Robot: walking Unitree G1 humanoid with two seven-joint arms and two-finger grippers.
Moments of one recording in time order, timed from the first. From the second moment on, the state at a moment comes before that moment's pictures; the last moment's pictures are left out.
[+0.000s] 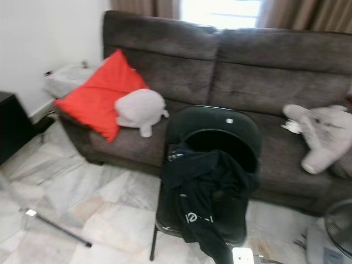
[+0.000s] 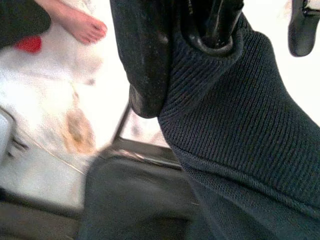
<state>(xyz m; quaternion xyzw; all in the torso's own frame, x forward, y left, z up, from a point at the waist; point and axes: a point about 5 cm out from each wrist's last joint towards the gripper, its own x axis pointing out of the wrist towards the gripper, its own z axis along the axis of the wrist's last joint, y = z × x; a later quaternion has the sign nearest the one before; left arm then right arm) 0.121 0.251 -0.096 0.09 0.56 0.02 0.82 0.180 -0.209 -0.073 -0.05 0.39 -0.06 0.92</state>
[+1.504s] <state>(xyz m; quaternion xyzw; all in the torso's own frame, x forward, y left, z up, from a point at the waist) 0.119 0.256 -0.095 0.10 0.56 0.01 0.82 0.281 -0.198 0.004 -0.04 0.17 -0.07 0.98</state>
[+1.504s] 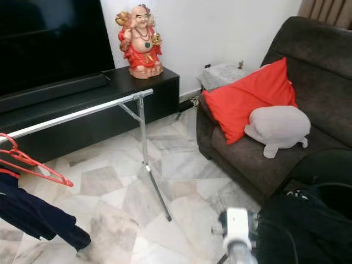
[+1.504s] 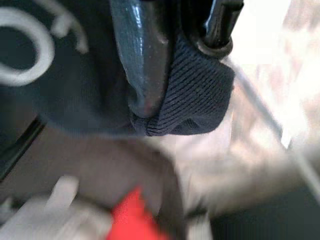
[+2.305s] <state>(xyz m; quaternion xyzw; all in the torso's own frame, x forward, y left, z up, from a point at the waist) 0.121 0.256 -0.095 0.10 0.56 0.02 0.82 0.292 -0.085 0.305 0.16 -0.37 0.36 0.84</state>
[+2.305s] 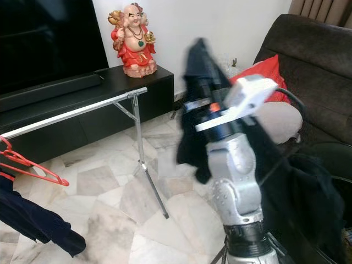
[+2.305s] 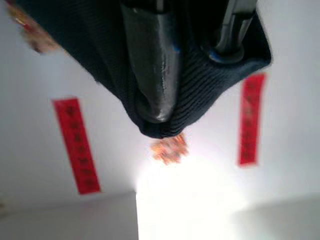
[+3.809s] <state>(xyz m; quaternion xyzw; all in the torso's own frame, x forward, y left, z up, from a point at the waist) 0.120 0.257 -0.095 0.10 0.56 0.02 0.82 0.369 -0.125 0.283 0.07 -0.16 0.10 0.98</state>
